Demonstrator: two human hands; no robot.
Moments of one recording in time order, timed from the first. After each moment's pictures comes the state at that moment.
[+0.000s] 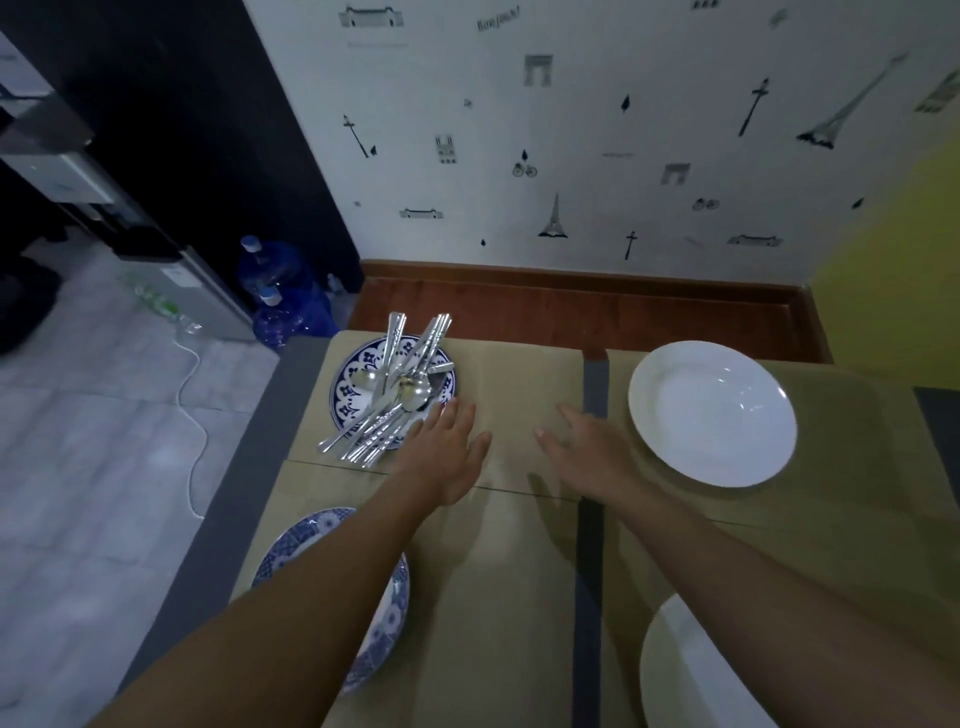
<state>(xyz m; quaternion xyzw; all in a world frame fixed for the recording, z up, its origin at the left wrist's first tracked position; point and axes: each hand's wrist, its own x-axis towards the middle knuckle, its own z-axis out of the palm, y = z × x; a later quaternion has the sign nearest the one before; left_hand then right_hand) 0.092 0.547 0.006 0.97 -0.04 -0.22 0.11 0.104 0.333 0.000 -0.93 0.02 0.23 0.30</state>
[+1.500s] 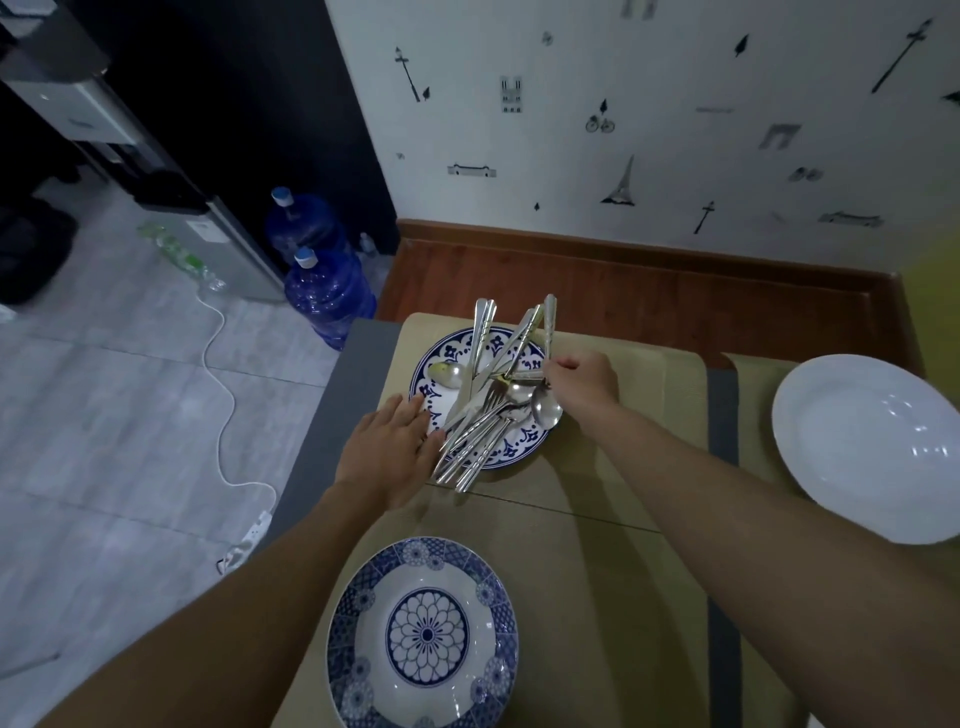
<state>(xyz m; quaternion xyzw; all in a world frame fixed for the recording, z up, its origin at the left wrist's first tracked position) 0.114 0.739 -0.038 0.98 -0.02 -0.17 0.07 0.222 0.504 -0.045 -0.84 0.21 0.16 0.48</state>
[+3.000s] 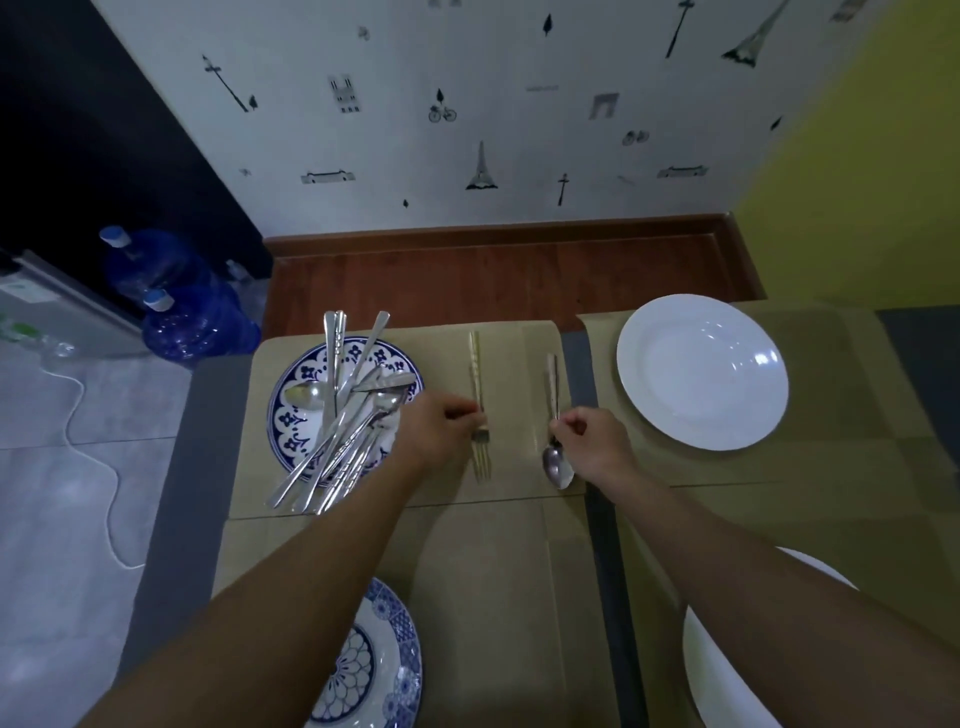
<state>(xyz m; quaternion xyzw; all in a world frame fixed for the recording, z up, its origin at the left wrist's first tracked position) 0.165 0.550 -0.040 0.88 0.01 -0.19 0.44 0.123 0.338 -0.070 -0.86 0.25 0.16 0.42</state>
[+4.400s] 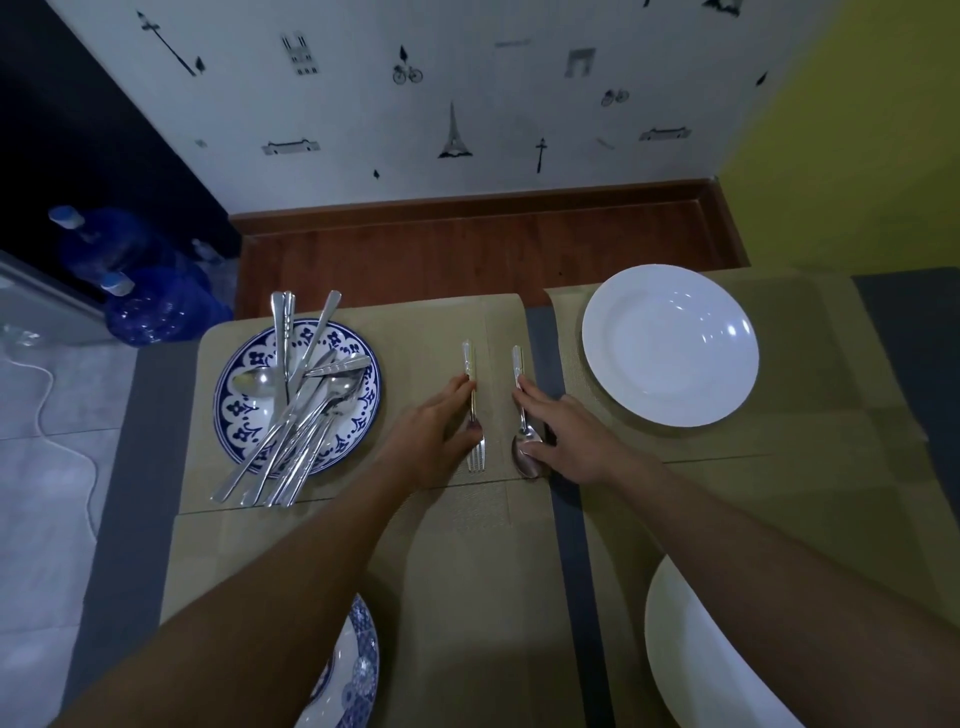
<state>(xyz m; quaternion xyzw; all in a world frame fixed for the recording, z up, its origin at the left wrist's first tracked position) 0.149 0.529 -0.077 0.91 -0.19 -0.24 0.27 0.113 0.294 -0.073 -0.91 -0.07 0.29 0.30</state>
